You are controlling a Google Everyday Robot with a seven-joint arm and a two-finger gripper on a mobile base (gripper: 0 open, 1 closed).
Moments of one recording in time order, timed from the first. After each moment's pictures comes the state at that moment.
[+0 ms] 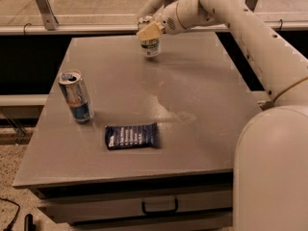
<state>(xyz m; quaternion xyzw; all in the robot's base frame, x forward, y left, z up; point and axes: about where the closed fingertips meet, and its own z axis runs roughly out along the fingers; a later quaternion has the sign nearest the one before) 0.801 0.005 0.923 -0.44 0.74 0.20 0.46</state>
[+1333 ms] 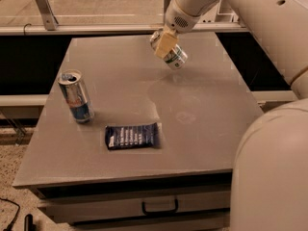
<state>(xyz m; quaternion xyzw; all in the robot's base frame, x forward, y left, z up) 0.715 -0.040 0.919 -0.60 0.75 0.04 0.27</state>
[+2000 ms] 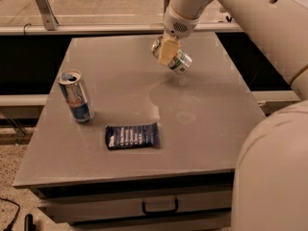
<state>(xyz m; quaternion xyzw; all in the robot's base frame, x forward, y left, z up) 0.691 -0.047 0.908 -0.64 0.73 0.00 0.22</state>
